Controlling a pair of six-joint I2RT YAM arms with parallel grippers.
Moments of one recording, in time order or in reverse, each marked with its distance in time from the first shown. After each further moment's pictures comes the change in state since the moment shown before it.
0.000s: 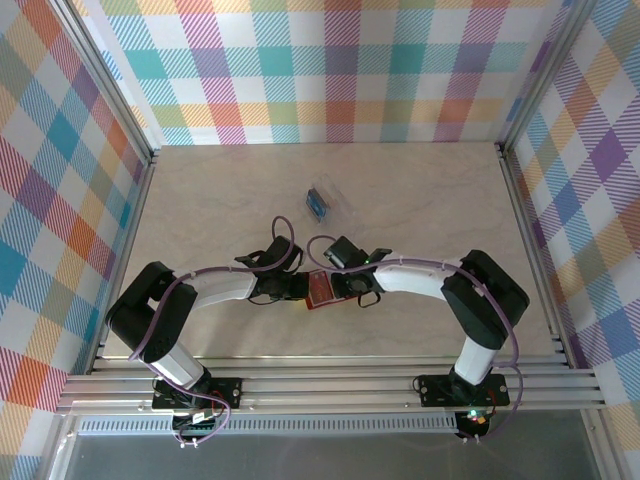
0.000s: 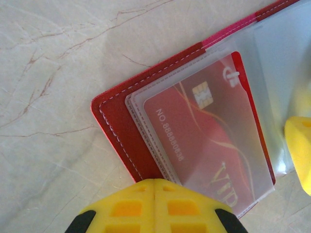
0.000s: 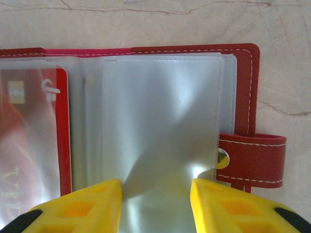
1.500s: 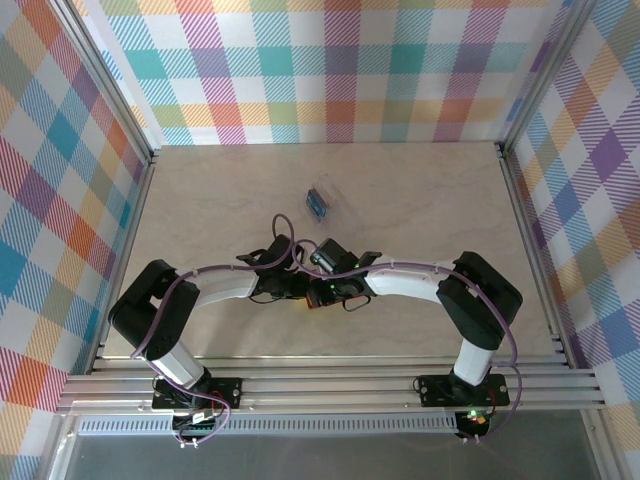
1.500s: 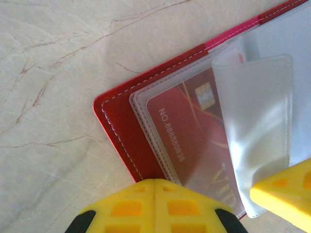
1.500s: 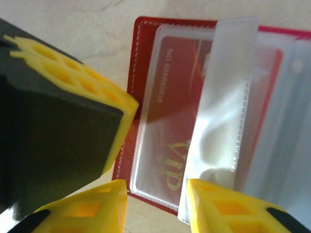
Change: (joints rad) left arm 0.000 0.018 0.016 0.002 0.008 -0.002; right arm 0.061 0.015 0.040 0.080 -0.277 -0.005
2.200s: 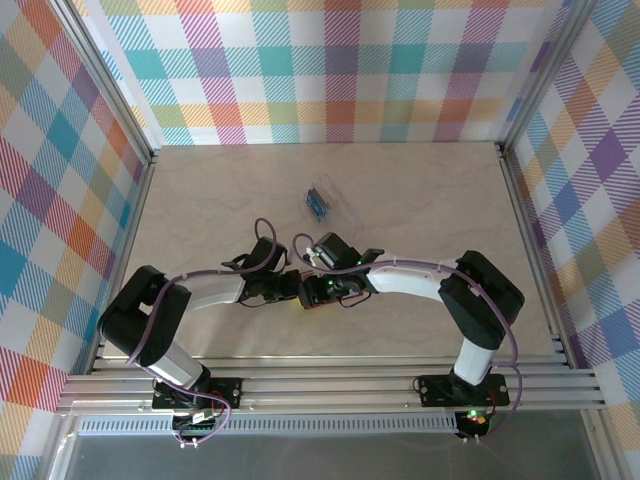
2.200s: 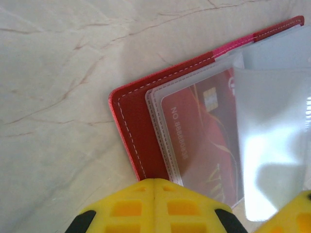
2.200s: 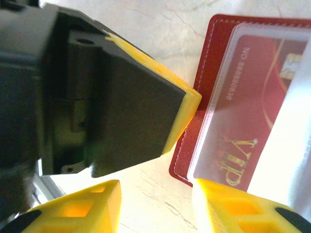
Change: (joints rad) left arm 0.107 -0.069 -0.127 0.130 0.136 -0.085; right arm -0.024 -0.019 0.015 0.061 -0.214 -0.004
